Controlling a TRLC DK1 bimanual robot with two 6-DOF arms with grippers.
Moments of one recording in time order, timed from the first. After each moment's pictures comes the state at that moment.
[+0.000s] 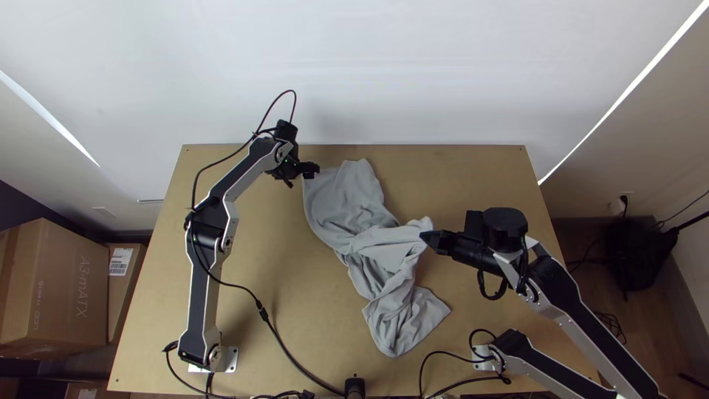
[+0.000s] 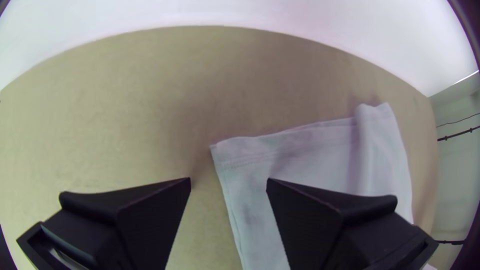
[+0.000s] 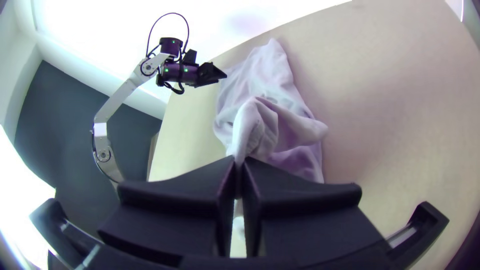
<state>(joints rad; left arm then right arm) -0.25 2.39 2.12 -0.82 0.04 -0.25 0.56 0.92 0.89 -0.53 -0.27 0.75</state>
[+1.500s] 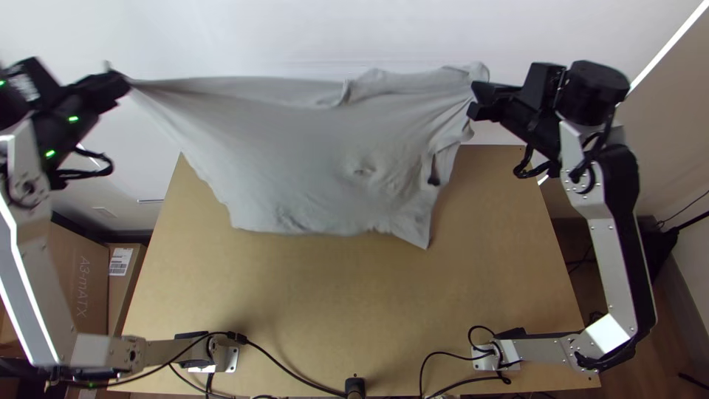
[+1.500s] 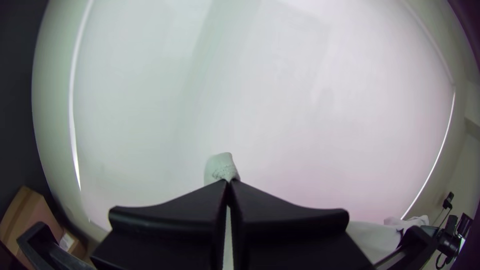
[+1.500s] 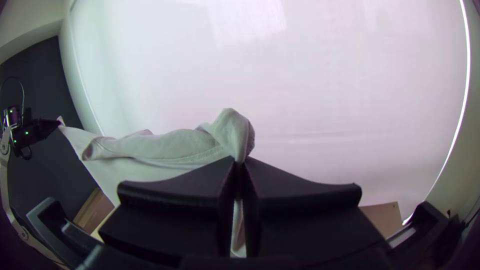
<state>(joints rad) 0.19 1.40 2.22 -0.90 0.04 -0.29 0.30 1.45 1.98 -0.65 -0.15 0.21</state>
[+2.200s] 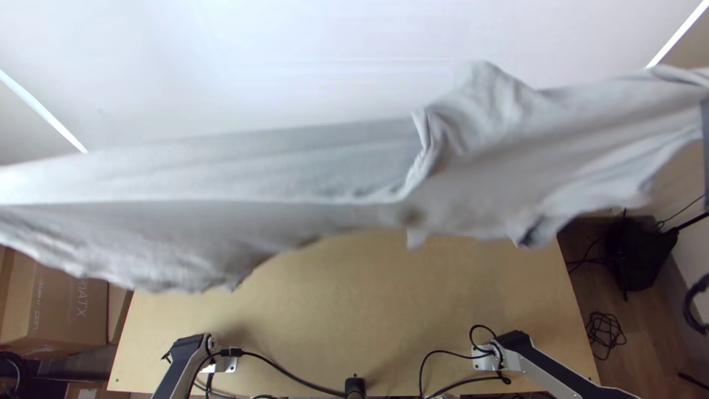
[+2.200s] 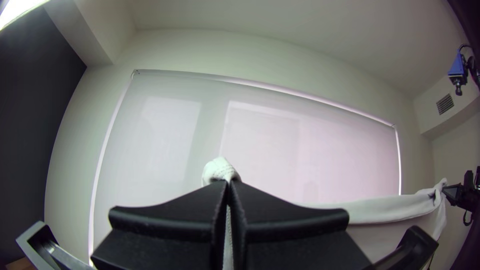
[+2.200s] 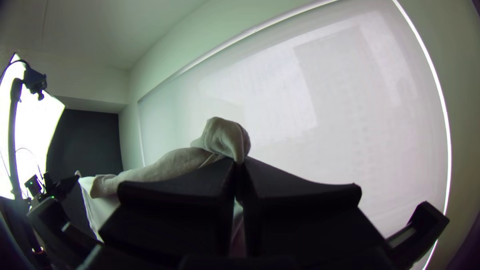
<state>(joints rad) 0.27 0.82 2.11 -0.74 0.07 -0.24 0.34 1.04 2.21 -0.72 -0.15 0.32</state>
